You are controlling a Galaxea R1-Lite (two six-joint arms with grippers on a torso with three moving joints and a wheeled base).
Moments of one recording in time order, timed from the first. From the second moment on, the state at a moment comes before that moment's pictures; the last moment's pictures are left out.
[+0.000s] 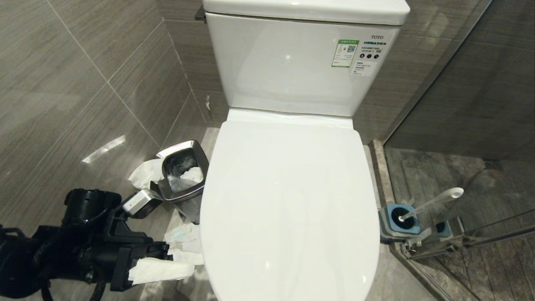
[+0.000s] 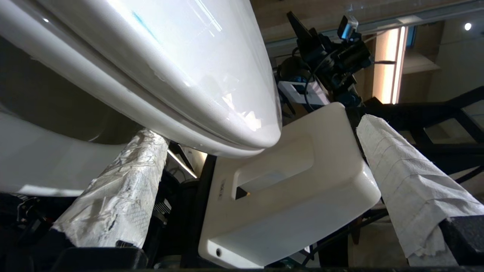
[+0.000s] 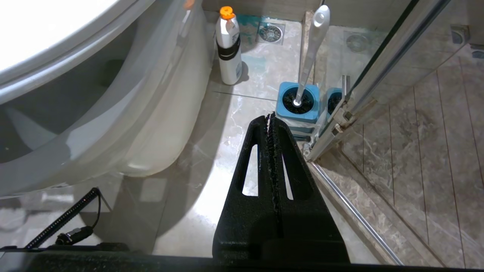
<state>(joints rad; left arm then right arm) -0.14 1.68 -0.53 -0.34 -1.45 -0.04 0.00 0.00 0.00 0.00 -0.01 0.05</state>
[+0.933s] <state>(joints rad) -0.29 1.66 -0.61 -0.34 -1.19 -0.15 0.00 0.00 0.00 0.00 -0.01 0.05</state>
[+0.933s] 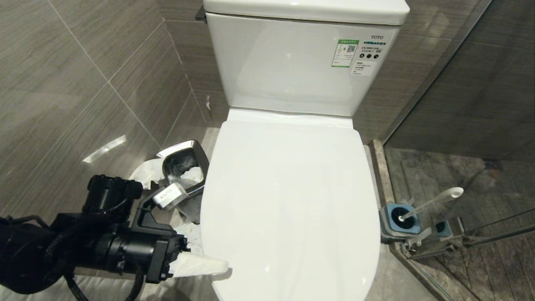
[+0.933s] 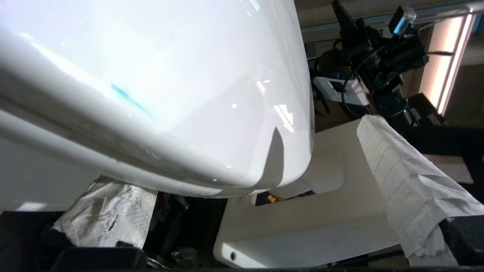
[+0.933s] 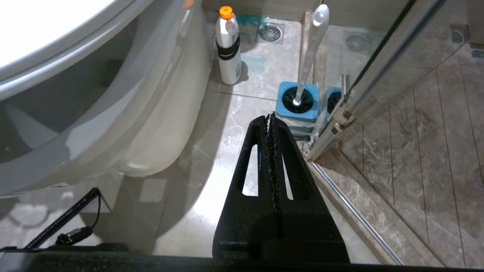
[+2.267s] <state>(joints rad) -0.26 1.61 -0.81 -0.47 -1.17 -0.65 0.00 0.00 0.00 0.00 -0.01 0.05</state>
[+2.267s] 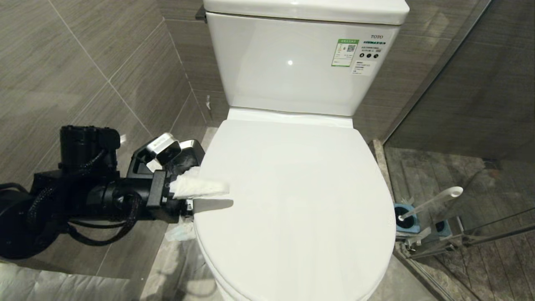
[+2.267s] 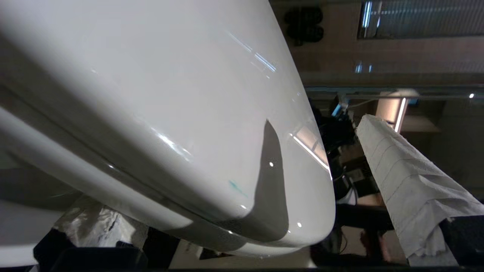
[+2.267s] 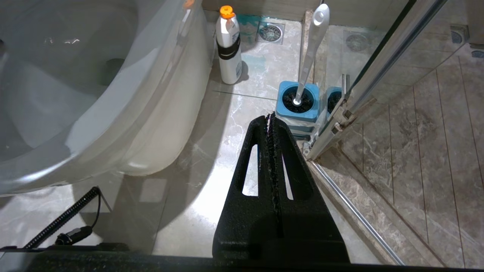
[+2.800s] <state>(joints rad) -0.25 1.59 -0.87 -0.48 -1.14 -0.80 0.00 0.00 0.00 0.00 -0.01 0.05</state>
